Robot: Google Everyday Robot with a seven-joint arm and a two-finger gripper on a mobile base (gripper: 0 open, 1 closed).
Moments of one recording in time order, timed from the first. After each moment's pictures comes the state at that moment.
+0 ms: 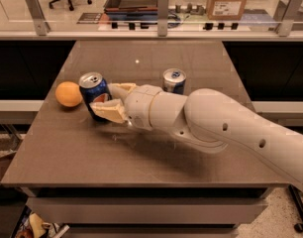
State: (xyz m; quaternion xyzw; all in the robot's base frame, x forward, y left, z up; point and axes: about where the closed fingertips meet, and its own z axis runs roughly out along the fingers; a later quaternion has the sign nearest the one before) arm 0.530 0.108 0.879 -0.42 0.64 0.27 0.57
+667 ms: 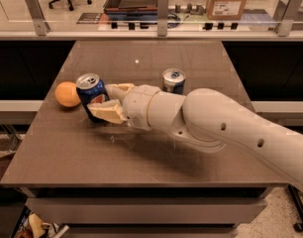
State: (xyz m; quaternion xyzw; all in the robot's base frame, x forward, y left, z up) arm 0.529 0.111 0.880 -0.43 0.64 0.28 0.57
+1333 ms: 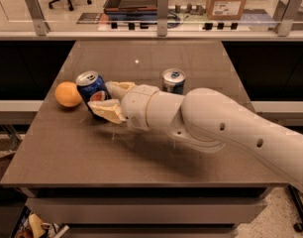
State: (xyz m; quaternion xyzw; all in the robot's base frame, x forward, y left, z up) arm 0.527 0.115 0.882 -0.43 0.64 0.28 0.57
